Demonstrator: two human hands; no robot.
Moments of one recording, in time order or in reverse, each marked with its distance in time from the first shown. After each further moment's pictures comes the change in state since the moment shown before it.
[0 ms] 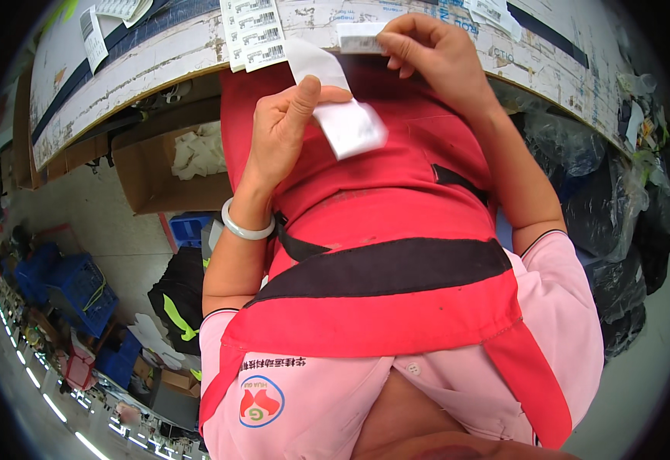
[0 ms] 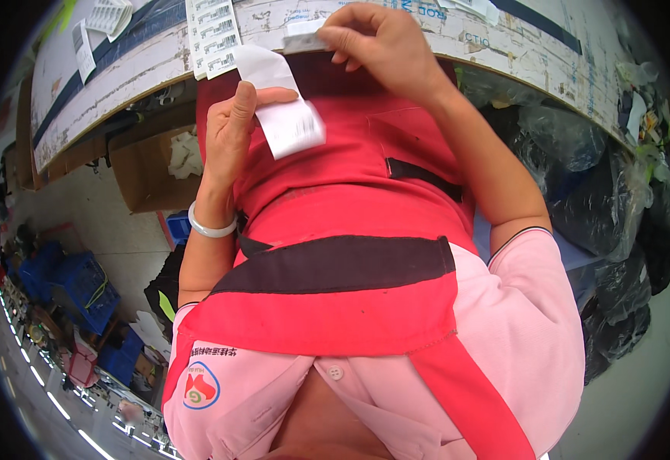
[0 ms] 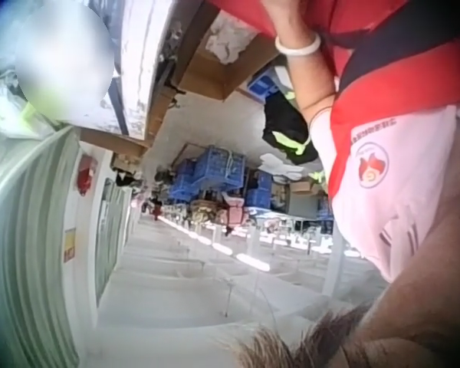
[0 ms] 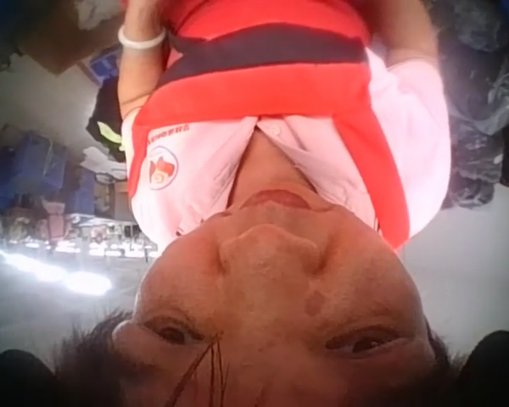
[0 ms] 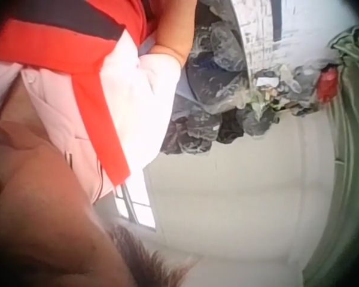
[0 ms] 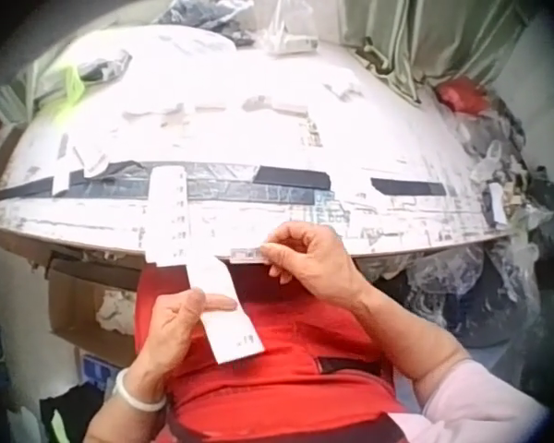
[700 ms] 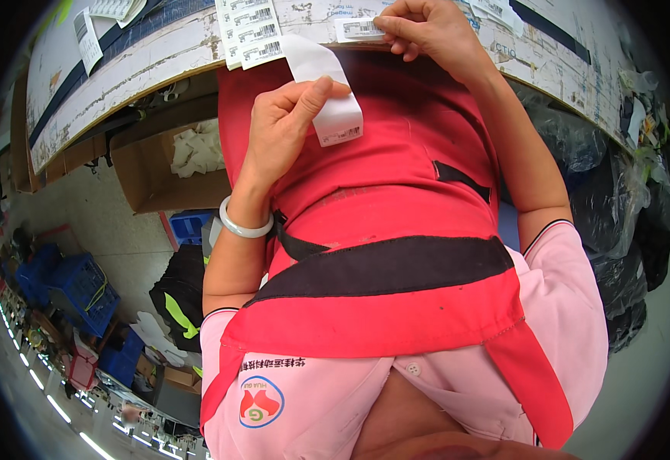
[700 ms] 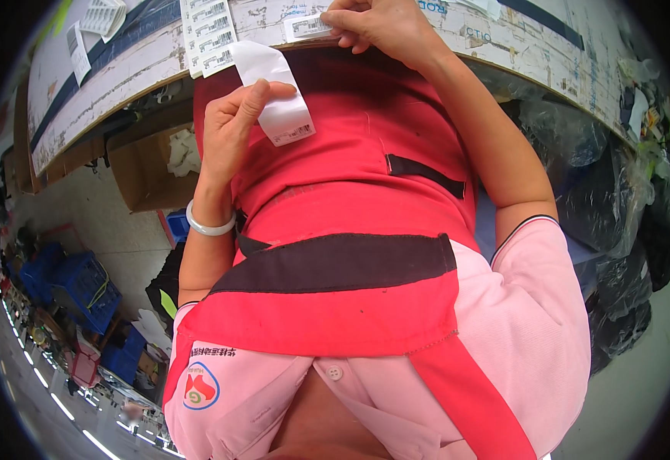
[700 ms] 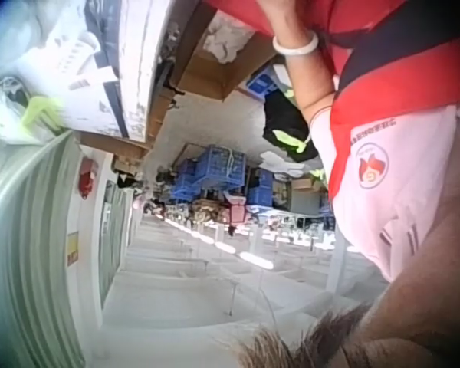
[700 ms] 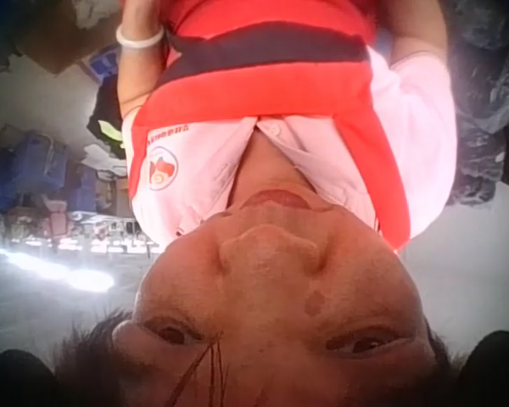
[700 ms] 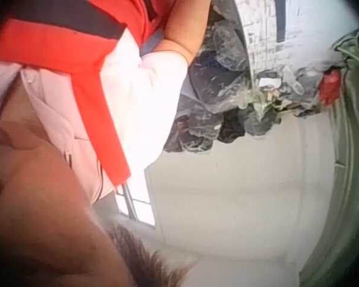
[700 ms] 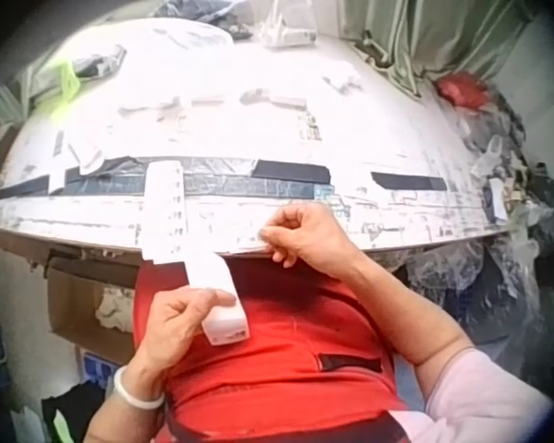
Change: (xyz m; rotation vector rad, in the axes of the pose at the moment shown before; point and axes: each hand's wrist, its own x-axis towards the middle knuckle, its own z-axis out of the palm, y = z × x) left_hand 0.002 -0.005 -0.001 0.023 0.012 -0.021; right_hand 0.031 0.005 -0.015 0.041 -0.036 0.207
